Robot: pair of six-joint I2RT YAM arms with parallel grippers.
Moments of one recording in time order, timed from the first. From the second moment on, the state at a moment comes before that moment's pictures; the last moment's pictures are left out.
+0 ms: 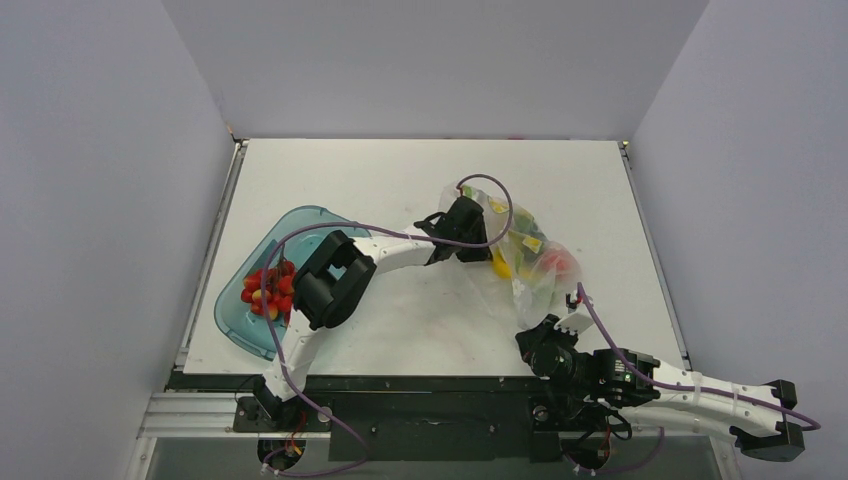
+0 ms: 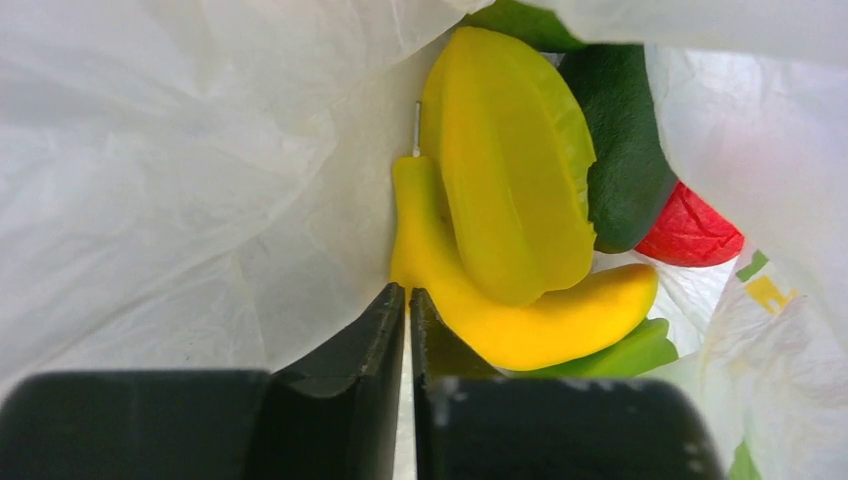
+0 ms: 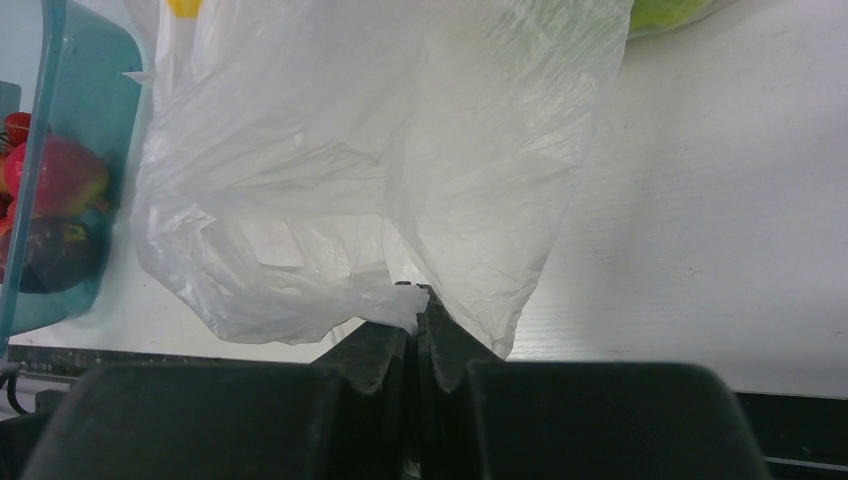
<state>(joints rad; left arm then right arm) -0.84 2.22 1.60 -0.11 0.08 -0.81 1.32 0.42 0.44 -0.94 0.77 1.38</state>
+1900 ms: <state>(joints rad) -0.97 2.26 1.65 0.11 -0.31 -0.77 1.32 0.19 0.46 -1.03 0.85 1.32</state>
